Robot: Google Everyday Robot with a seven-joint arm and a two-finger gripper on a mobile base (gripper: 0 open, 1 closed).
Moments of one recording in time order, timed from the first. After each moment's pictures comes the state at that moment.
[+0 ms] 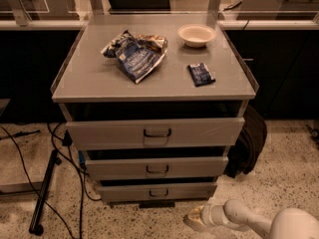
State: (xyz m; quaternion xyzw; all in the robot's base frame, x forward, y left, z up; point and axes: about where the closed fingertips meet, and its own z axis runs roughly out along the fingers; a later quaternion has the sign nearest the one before) arm 0.508 -0.186 0.114 -0.54 0.76 0.18 0.31
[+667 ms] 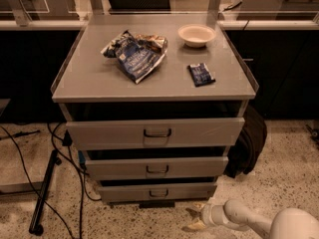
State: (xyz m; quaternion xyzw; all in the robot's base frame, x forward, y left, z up) arm 0.508 -0.186 0.114 -0.54 0.76 0.18 0.31
